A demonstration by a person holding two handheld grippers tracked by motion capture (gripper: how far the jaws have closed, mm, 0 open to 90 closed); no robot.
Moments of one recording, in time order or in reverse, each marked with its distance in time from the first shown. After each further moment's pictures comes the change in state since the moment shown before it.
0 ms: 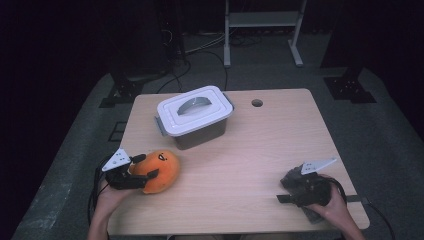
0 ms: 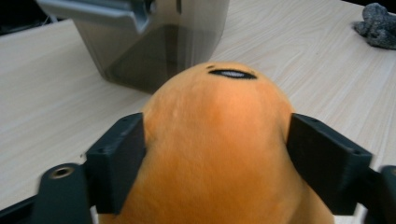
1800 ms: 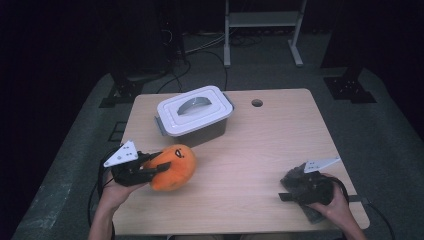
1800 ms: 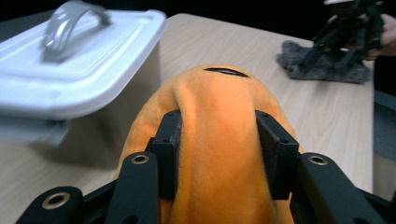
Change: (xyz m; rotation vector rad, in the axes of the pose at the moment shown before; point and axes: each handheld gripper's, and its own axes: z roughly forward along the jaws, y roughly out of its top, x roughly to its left) left arm -0.048 0.071 -0.011 -0.055 -0.167 0.132; right arm -0.003 -0.001 -0.006 -0.019 -0.017 0.016
